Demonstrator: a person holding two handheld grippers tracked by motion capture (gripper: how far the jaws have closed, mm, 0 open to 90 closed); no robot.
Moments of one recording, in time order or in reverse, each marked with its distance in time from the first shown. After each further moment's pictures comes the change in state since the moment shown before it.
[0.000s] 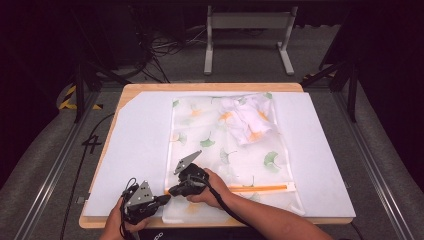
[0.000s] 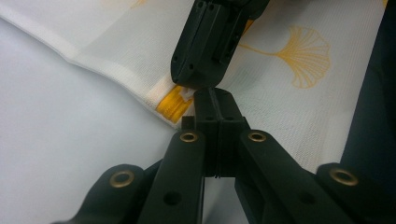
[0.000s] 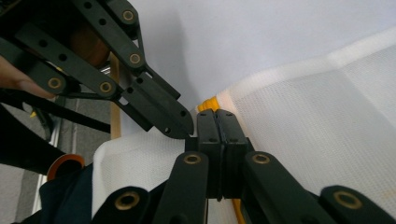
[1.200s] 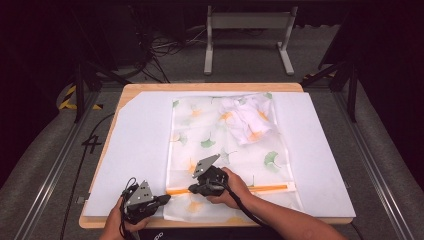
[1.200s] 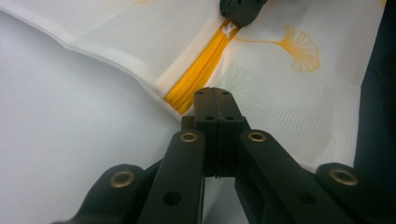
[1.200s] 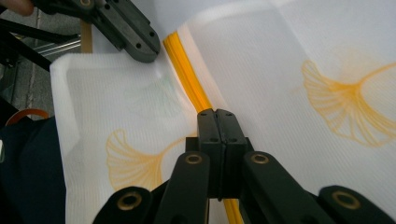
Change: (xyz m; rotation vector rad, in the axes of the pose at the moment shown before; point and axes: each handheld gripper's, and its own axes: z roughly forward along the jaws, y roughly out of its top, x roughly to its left) left arm 0.001 0.000 0.000 0.000 -0.009 -0.001; right arm -0.001 -0.031 -0.045 0.049 -0.142 -0.084
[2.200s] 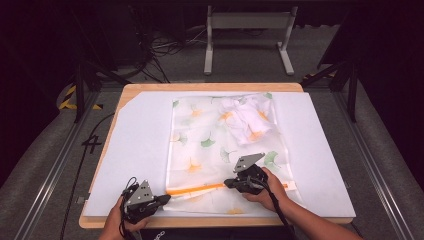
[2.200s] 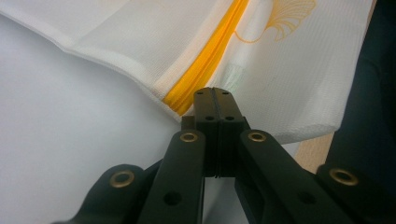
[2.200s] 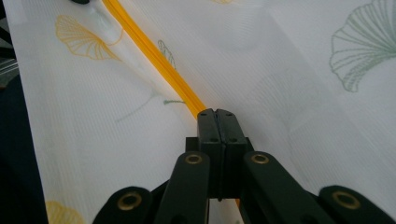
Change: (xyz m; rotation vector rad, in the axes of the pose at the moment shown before) left arm 0.001 0.001 0.000 0.007 -0.003 0.017; right arm -0.022 -0.068 -0.071 -0.027 -0.133 0.135
